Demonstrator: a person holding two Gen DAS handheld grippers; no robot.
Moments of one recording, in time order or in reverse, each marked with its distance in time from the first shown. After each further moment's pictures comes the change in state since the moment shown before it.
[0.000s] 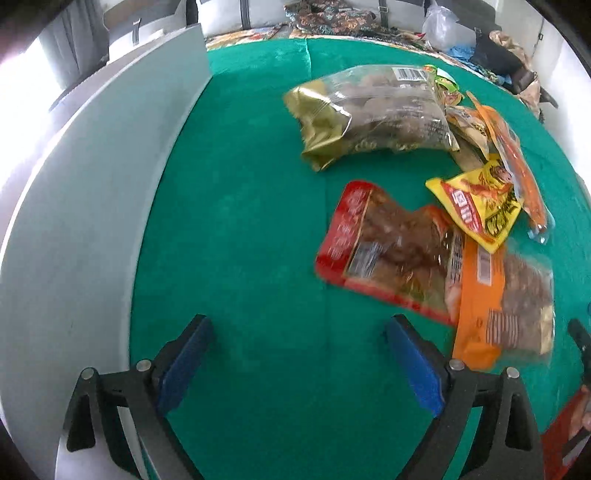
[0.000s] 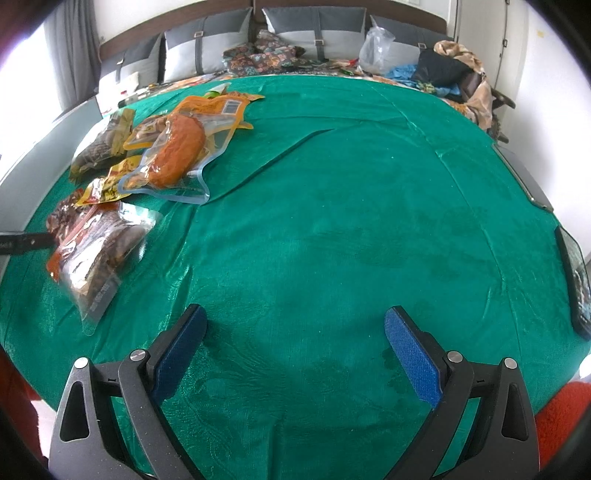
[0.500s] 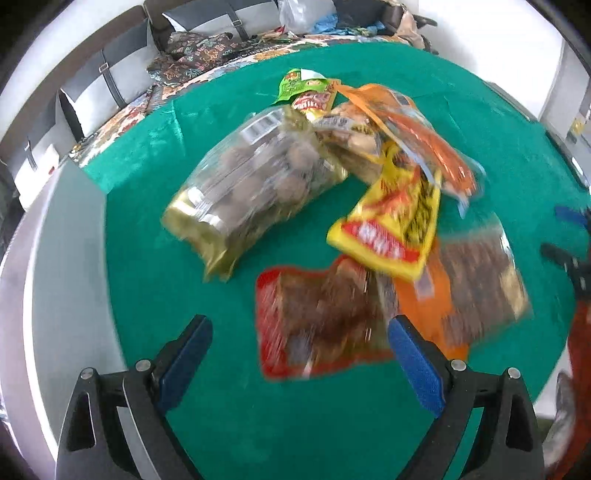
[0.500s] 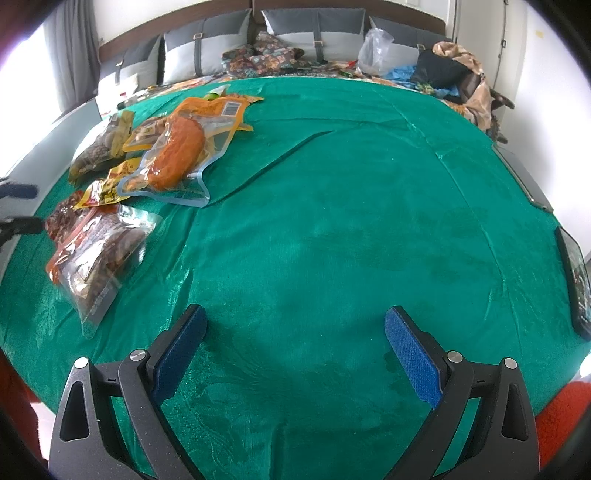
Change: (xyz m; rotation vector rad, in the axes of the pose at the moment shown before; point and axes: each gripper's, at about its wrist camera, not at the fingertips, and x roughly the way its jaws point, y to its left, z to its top) left arm -0.004 -0.061 0.068 0.497 -0.075 -0.125; right arm 0.001 0.001 0.002 0.001 -0.009 -0.004
